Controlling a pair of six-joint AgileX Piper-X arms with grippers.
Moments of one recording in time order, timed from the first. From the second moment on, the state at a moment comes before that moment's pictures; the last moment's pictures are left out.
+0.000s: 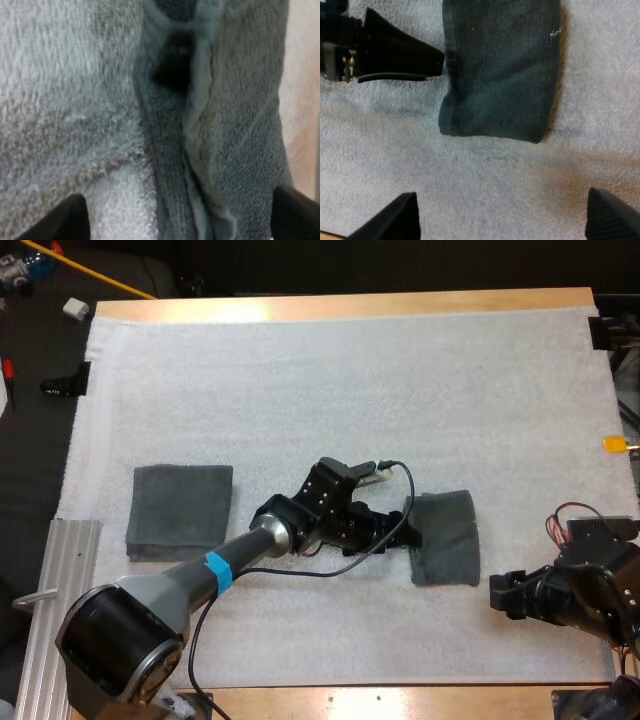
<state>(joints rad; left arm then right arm) -0.65 1.69 -0.84 0.20 0.66 -2.51 0.64 0.69 -0.83 1.25 -0.01 -1.31</state>
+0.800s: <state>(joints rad) -0.77 1.82 -1.06 0.38 0.62 -2.58 0.64 0.69 -0.83 1.25 -0.01 -1.31</state>
